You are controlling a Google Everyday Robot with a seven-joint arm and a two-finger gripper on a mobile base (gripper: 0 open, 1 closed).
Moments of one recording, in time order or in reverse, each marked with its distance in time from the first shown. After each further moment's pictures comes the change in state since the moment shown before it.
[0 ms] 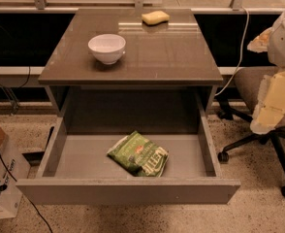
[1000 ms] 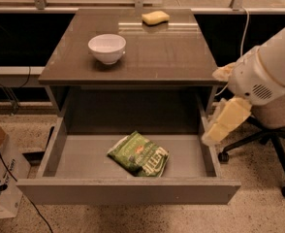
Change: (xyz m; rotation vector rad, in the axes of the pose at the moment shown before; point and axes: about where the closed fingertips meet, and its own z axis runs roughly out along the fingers) arm -0.043 0.010 0.085 -0.093 -0.288 0.101
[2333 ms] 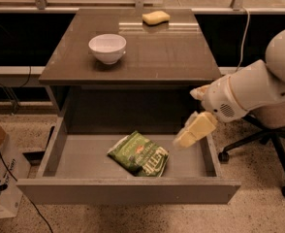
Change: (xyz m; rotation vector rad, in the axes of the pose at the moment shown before) arm -0.012 0.000 0.081 -0.082 -0.196 0.135
